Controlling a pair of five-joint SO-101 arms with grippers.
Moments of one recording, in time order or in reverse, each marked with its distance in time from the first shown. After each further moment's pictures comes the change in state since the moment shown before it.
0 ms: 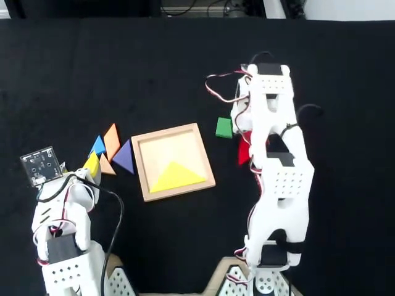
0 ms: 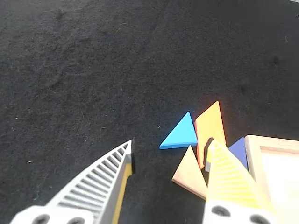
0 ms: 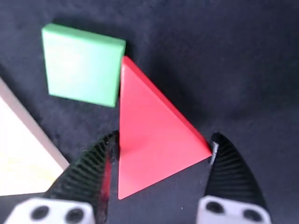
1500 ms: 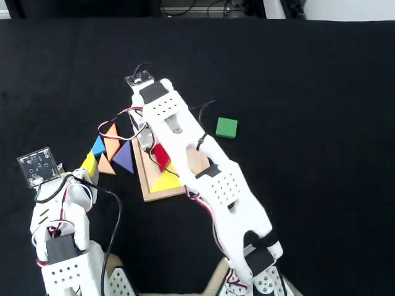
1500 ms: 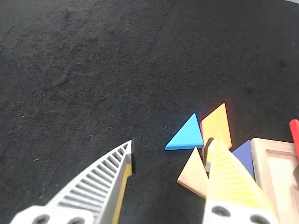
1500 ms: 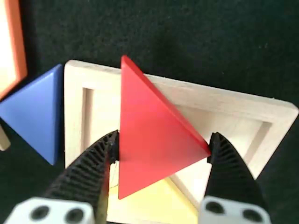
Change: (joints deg) left arm -1.3 0.0 0.0 0.0 0.0; right arm -34.5 13.1 -20.0 -2.3 -11.1
